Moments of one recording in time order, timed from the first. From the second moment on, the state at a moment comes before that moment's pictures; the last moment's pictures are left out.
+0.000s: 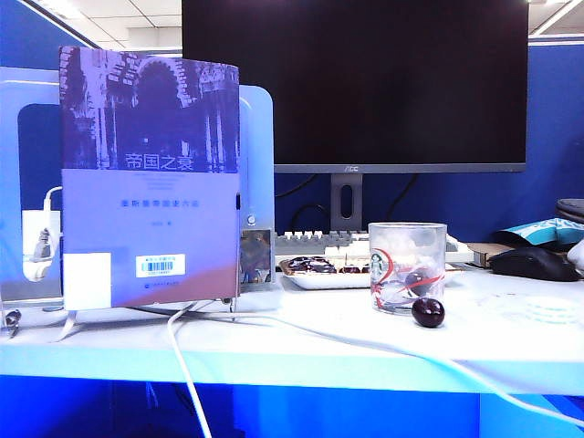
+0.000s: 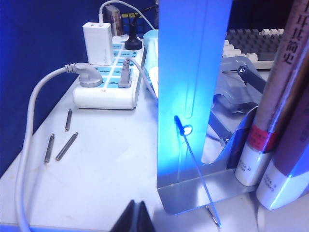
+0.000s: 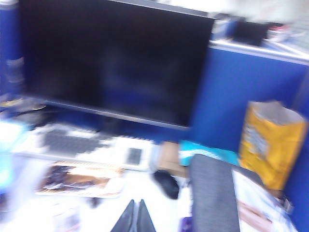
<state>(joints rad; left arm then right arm) -0.03 0.00 0.01 -0.16 0.00 0.01 0.18 0.35 1.40 -1.03 0.13 -0.14</state>
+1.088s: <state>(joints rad) -0.03 0.00 0.01 -0.16 0.00 0.01 0.18 0.03 0.27 -0.34 0.07 -0.05</state>
